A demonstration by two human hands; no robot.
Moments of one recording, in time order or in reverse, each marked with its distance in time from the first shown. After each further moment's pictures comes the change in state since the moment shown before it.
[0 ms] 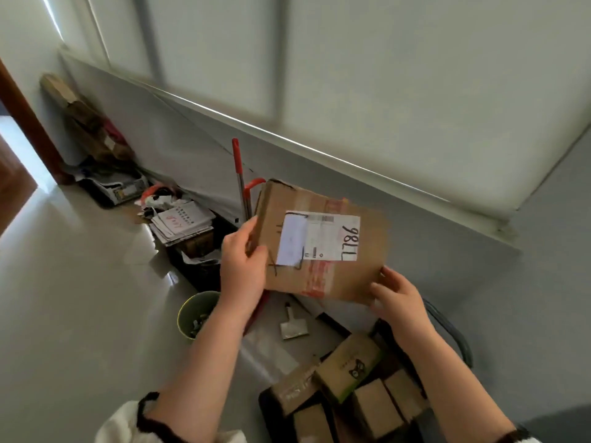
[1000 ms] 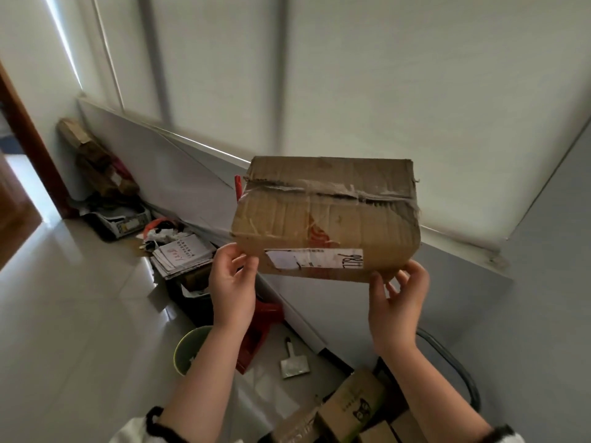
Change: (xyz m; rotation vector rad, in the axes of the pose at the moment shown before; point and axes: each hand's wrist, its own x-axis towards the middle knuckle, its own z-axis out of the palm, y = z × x) left_hand 0.013 0.000 -0.006 -0.309 0.145 0.193; right_hand -0.021 -0.041 0.026 0.025 0.362 -0.619
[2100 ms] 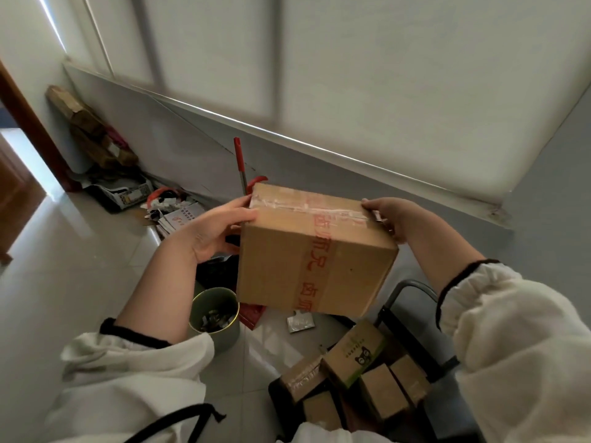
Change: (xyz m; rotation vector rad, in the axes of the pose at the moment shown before) left_hand 0.048 0.036 -0.047 0.110 -0.811 -0.647; right_hand 0.093 -0.011 0.010 -0.297 -0.565 0.922
